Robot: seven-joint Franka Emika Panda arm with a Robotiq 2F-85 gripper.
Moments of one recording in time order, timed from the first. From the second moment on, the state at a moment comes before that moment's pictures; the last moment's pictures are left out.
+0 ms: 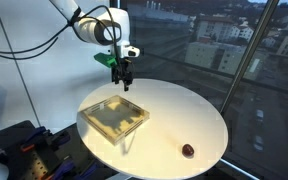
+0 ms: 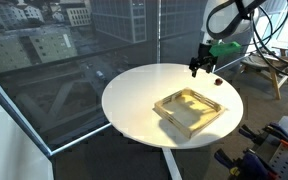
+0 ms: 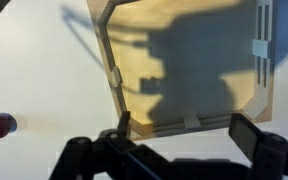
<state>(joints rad) -0.01 0.12 -0.06 -2.26 -0.03 2.41 0.19</state>
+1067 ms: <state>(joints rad) 0.00 0.10 -0.04 -2.26 -0.03 2.41 0.19</state>
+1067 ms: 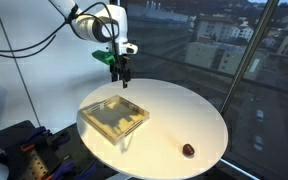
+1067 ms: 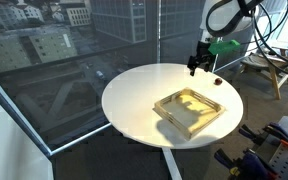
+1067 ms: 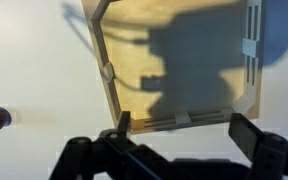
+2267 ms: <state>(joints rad) 0.01 -0.05 0.02 -2.31 -0.03 2.30 0.20</state>
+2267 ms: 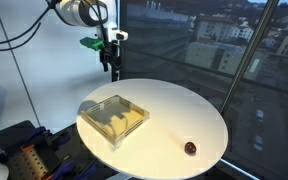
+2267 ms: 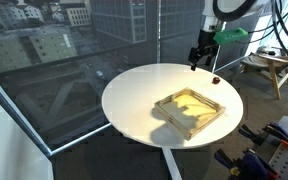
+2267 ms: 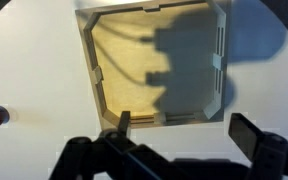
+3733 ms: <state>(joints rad) 0.04 -0.31 0.04 -2.40 0.03 2.19 0.17</state>
